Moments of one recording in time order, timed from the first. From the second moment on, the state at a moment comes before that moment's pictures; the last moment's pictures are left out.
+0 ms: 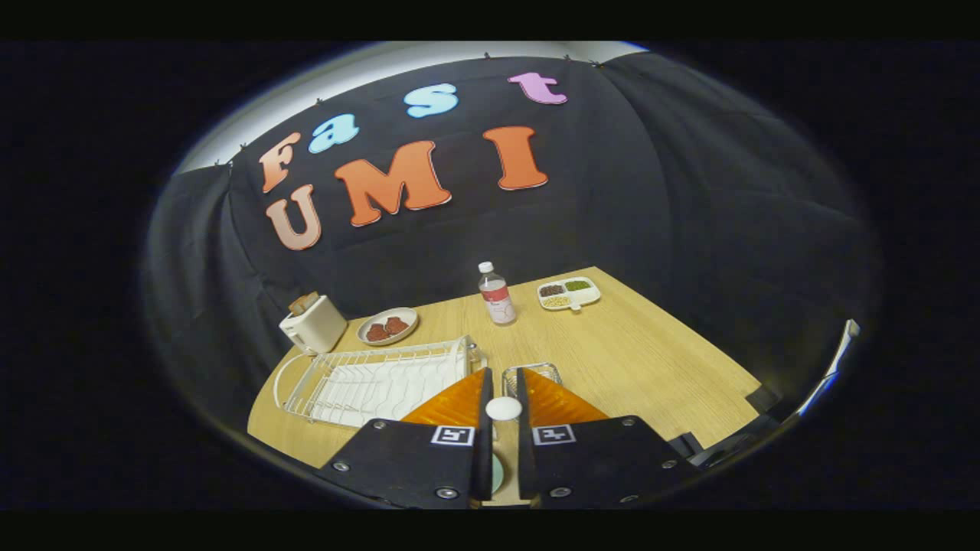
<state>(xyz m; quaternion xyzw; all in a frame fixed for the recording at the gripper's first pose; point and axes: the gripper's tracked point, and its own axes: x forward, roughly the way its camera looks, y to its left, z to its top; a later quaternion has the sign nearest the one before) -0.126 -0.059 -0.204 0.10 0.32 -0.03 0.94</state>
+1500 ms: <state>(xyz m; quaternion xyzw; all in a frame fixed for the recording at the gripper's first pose) -0.197 0.066 -0.321 0.14 0.44 0.11 0.88</state>
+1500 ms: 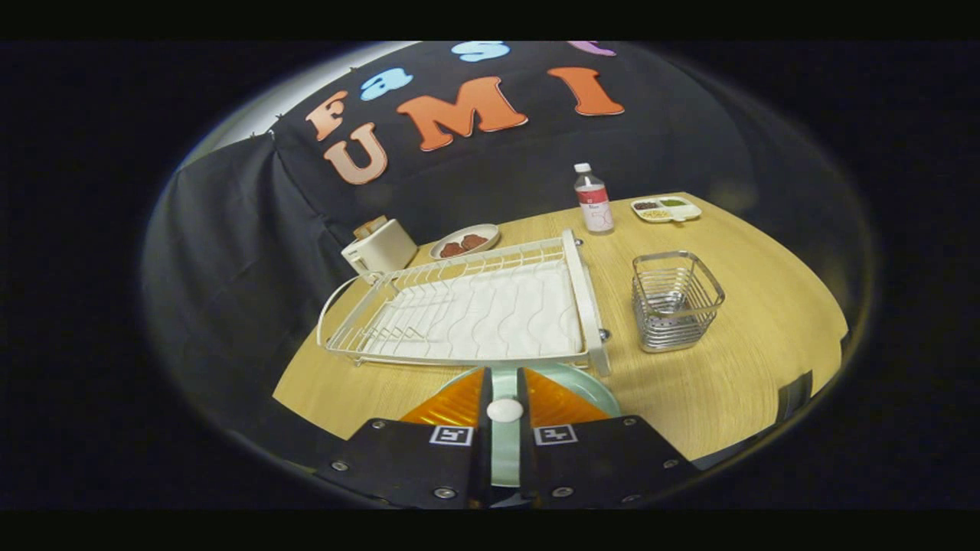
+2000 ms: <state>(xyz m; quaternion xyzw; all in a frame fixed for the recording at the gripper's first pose) -0.219 0.036 -0.351 0.21 0.49 0.05 0.84</state>
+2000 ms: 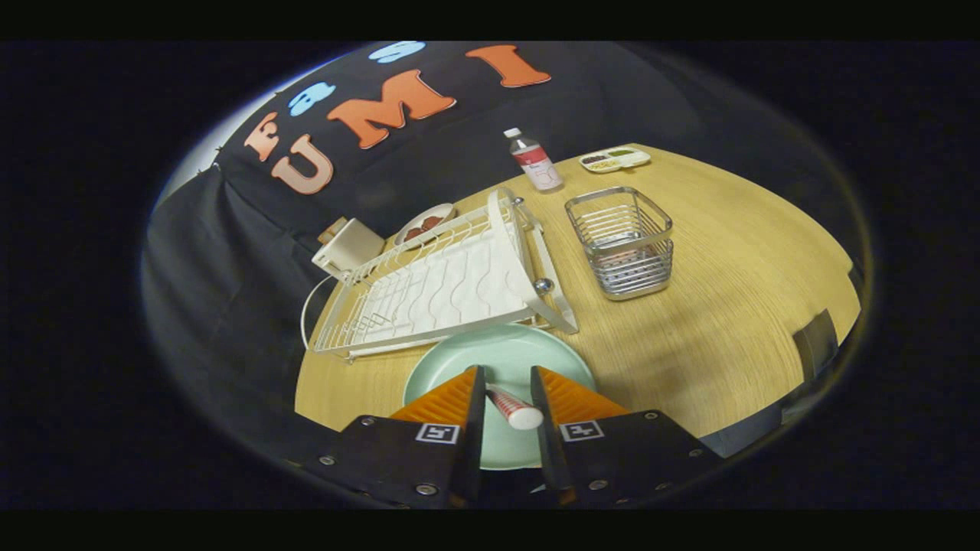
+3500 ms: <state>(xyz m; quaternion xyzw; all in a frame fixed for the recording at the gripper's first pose) -0.065 -0.018 -0.037 0.02 0.10 -0.01 1.00</state>
